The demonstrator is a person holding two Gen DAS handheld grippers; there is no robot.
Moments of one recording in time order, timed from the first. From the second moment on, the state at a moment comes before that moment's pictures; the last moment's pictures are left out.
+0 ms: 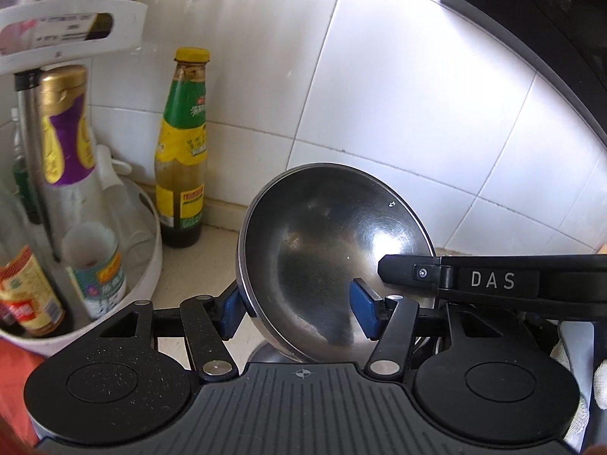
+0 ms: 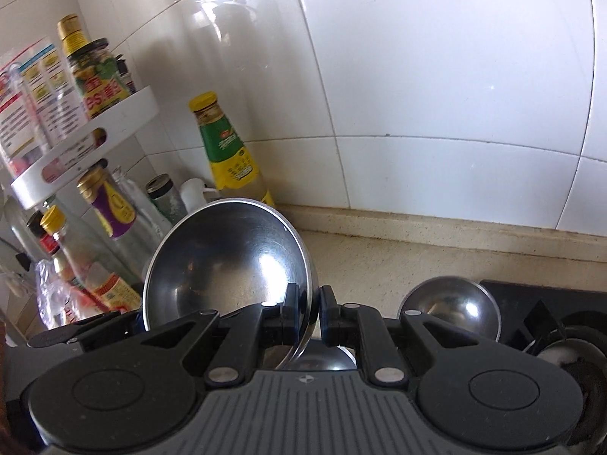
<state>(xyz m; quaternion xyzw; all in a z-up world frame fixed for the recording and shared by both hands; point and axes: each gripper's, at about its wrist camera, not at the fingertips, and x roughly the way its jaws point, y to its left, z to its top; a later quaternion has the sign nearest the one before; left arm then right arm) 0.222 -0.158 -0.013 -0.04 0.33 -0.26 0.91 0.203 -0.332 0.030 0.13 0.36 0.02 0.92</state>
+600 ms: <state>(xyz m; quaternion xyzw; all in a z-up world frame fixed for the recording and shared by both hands) 0.205 -0.151 -0.055 -0.01 0.39 -0.25 0.89 0.176 -0.321 -0.018 0.16 0.41 0.03 0.90</state>
